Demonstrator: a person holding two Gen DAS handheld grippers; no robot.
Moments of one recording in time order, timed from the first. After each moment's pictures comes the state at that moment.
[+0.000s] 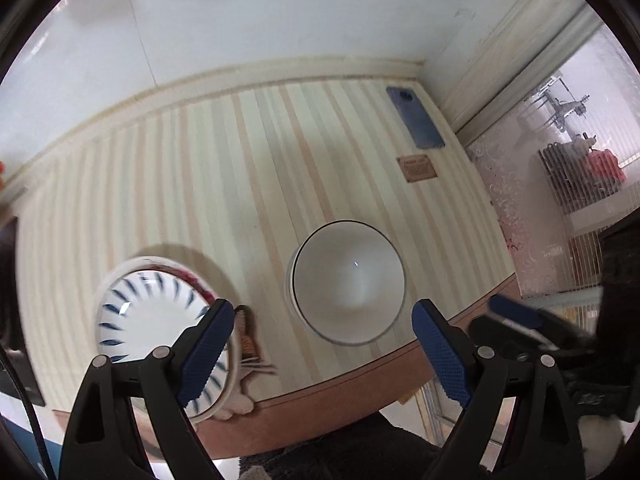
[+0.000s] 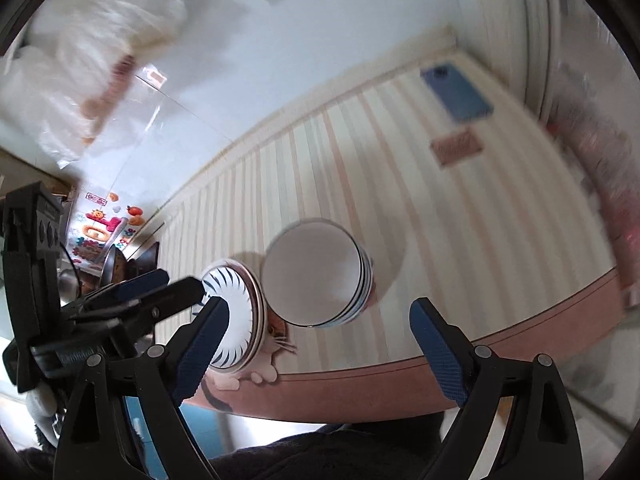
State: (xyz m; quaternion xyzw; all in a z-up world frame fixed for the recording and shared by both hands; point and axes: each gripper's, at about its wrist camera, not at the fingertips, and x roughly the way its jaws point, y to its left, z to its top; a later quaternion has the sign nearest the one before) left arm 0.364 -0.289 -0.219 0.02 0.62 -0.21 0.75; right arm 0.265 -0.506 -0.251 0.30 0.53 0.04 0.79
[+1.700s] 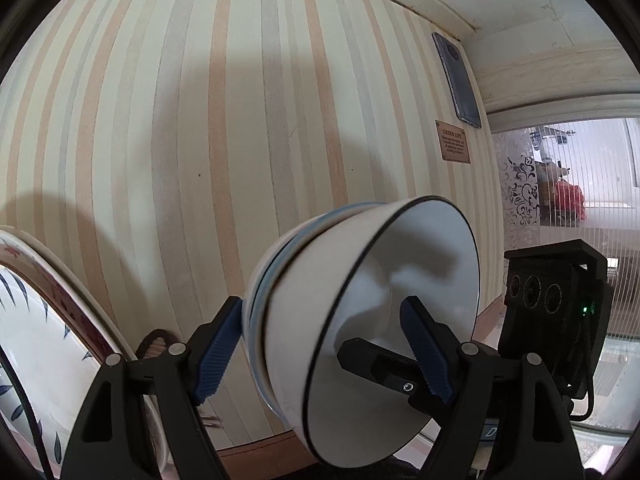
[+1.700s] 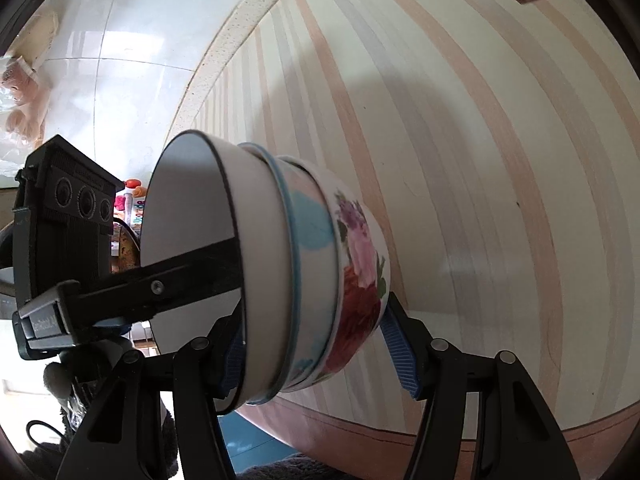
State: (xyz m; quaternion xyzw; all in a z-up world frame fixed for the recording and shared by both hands) left arm 0.417 -0.295 -0.363 -0.11 0.72 -0.24 0.64; right arm 0.370 -0.476 -0.454 0.39 0.60 0.15 0.68
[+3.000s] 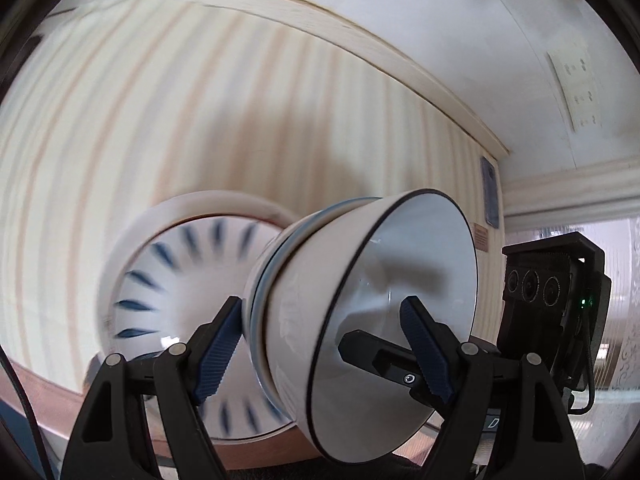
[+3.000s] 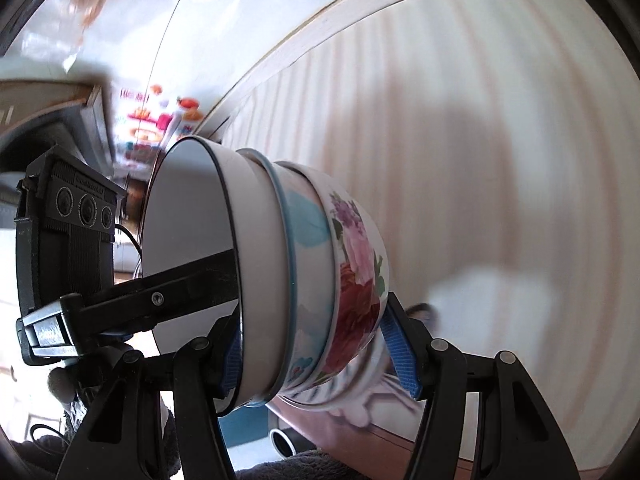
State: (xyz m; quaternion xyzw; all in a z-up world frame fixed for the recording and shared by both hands) left arm 0.398 -0.110 -0.309 -0.21 0.65 -0.13 0.72; right arm 0.427 -0.322 -0.410 0.28 0.61 0.28 0.69
